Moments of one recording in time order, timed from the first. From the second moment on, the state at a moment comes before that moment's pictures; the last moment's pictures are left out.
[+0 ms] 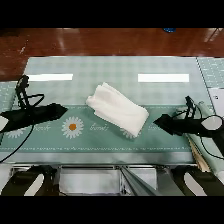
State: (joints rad) left arm -0.06 -0.65 0.59 0.97 -0.94 -1.54; right arm -0.07 -0.85 0.38 -0.88 0.90 1.58
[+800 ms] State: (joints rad) left arm -0.11 -0.66 0.59 0.97 -0.91 -1.54; right arm 0.23 -1.35 0.81 -0.48 0.88 1.23
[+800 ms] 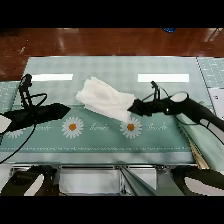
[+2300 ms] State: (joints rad) left arm -0.11 -0.66 0.56 0.91 -0.78 -1.54; right arm -0.84 -0.83 1.34 -1.47 1.75 1.64
